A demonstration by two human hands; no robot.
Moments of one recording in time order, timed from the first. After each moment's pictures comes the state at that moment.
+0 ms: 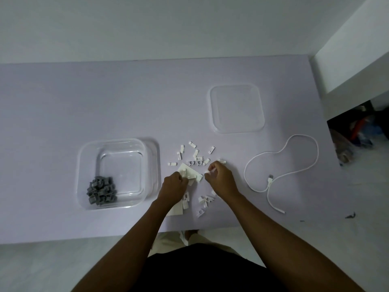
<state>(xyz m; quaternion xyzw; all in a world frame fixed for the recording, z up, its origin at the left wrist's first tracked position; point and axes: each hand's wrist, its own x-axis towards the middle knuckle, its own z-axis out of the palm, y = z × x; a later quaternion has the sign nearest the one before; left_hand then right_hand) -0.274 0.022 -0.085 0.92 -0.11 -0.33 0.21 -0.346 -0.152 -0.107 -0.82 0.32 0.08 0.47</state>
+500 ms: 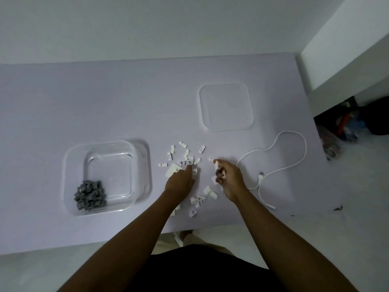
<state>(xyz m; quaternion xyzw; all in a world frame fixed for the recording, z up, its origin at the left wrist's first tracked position) -0.277 -0.023 -0.092 0.90 -0.28 -0.31 0.10 -0.355 -0.183 -0.086 -0.42 0.49 -0.01 0.76</state>
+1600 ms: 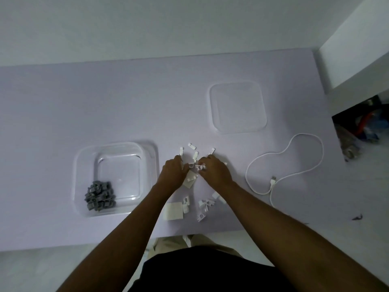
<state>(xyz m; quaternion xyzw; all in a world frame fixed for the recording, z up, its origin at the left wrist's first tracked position) -0.223 -0.004 -0.086 0.92 -0.16 -0.28 0.21 -0.301 -0.155 -0.117 -0.91 0.19 0.11 0.35</state>
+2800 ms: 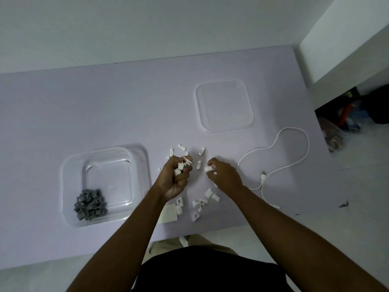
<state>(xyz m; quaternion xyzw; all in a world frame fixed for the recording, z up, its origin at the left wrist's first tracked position) -0.235 -0.019 -0.049 0.32 0.20 -0.58 0.72 -0.342 -0.193 -0.104 -0.90 0.26 0.13 0.33</state>
